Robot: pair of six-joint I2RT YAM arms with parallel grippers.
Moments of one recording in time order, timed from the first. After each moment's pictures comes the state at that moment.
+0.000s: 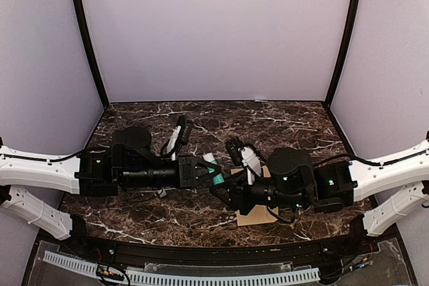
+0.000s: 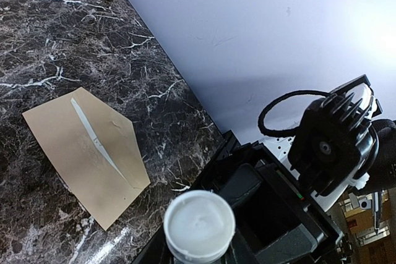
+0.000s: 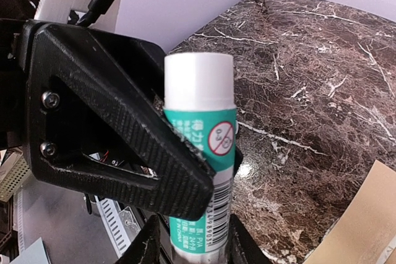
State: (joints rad) left arm -1.20 1.22 0.82 0.13 0.04 -0.85; right arm 1.41 1.28 0.85 0.03 0.23 0.52
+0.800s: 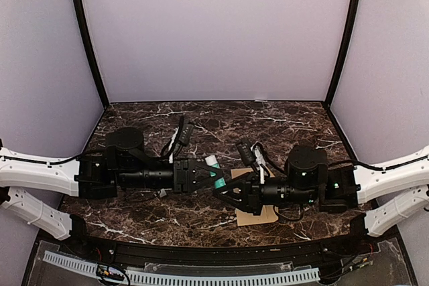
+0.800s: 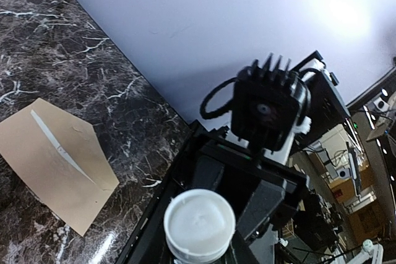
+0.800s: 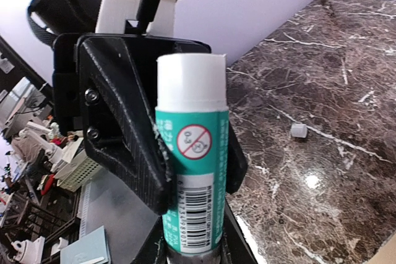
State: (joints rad) left arm -1.20 1.20 0.78 0.24 0.18 -0.79; right arm 1.33 1.20 0.70 0.27 -0.04 0.58
